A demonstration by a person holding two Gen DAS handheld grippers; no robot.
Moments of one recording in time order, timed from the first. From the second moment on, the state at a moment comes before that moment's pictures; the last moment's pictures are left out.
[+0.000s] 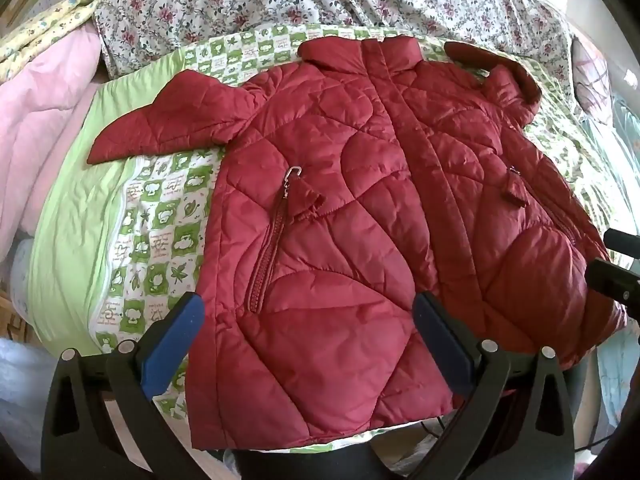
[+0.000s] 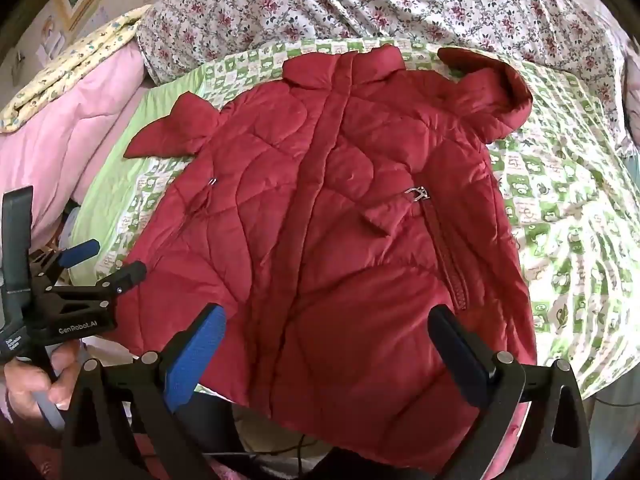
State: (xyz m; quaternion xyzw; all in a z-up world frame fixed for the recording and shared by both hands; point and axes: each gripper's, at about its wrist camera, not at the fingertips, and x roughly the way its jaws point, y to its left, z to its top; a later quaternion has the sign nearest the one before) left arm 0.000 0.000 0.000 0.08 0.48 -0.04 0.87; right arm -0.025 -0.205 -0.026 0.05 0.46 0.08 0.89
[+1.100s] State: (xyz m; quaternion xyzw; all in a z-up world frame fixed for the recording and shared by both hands) left arm 0.001 0.000 -0.008 0.08 0.49 -0.04 0.87; right arm -0.019 -0.204 -0.026 0.05 0.45 0.08 0.89
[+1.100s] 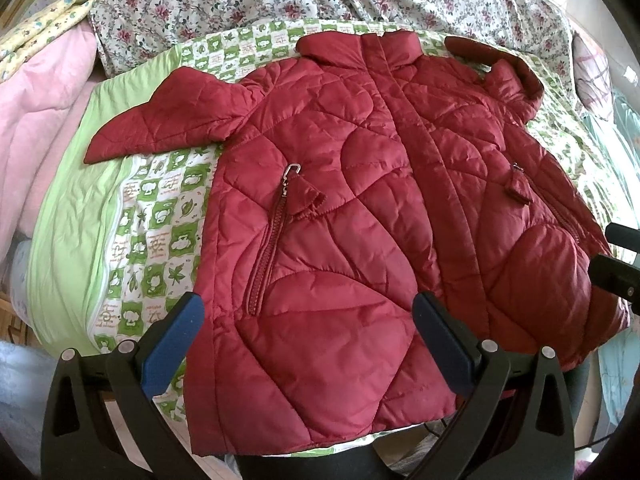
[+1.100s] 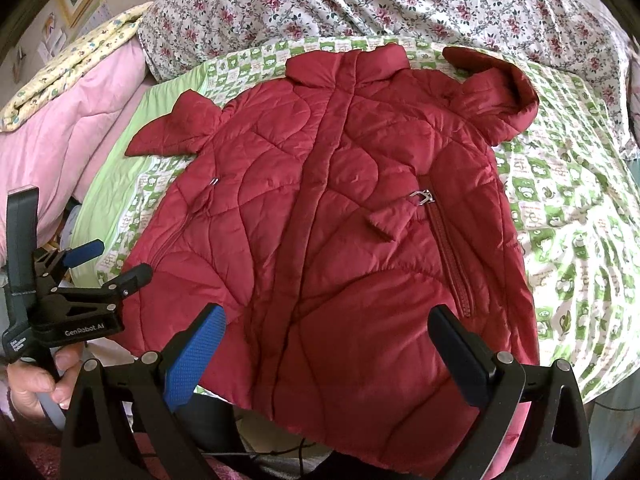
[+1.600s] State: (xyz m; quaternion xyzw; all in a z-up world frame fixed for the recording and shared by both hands) left arm 0.019 0.002 -0.018 0.07 0.50 -0.06 0.86; right arm -0.003 -0.209 -0.029 0.06 0.47 0.08 0.88
